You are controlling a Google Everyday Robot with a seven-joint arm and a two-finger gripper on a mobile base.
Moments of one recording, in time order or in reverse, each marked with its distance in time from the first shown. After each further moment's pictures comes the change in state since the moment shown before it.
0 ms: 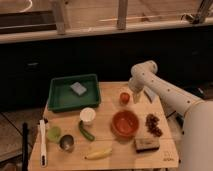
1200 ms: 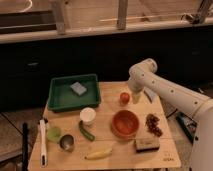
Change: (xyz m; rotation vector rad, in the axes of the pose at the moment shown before) arm -0.013 0.008 -0.036 0.023 0.068 0.135
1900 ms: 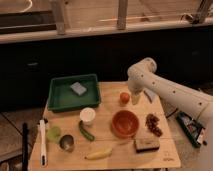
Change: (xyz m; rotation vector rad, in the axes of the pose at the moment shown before) arm -0.011 0.008 -0.023 -0.001 0.026 0.056
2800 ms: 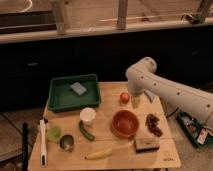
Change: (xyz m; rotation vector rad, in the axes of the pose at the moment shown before) arm -0.014 0.022 -0.029 -0.028 0.025 0.050
